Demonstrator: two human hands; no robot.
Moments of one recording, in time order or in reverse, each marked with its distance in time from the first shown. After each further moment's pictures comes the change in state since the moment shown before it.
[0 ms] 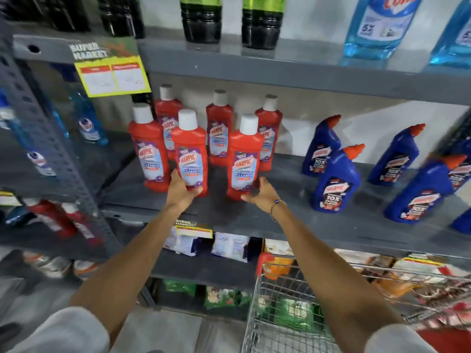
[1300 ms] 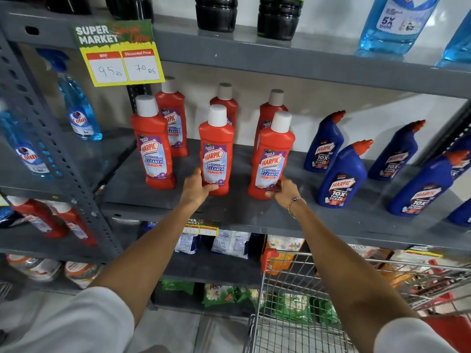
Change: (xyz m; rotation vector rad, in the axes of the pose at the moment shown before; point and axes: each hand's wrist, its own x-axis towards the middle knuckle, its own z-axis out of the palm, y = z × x) left_hand 0.003 0.009 0.014 0.169 -0.161 0.094; right_hand 0.006 0.020 -0.020 -0.149 0.168 0.026
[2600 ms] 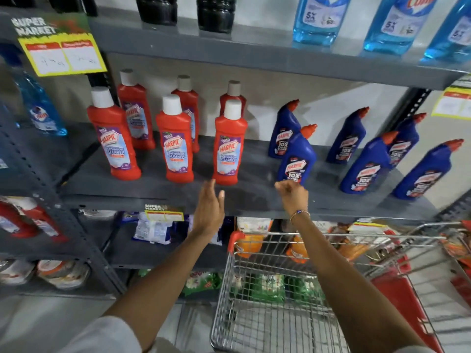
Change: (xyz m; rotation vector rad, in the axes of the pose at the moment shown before) left_hand -0.100 0.034 0.116 0.062 0.081 0.274; right_hand -0.079 0.068 -0.078 0.077 0.424 0.013
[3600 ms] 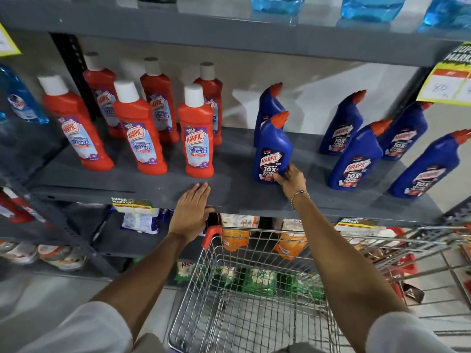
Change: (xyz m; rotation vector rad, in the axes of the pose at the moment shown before) left_hand -0.007 -0.012 0.051 0.607 -0.241 0.193; right_hand 0.086 0.063 -0.036 0.216 -0.255 0.123
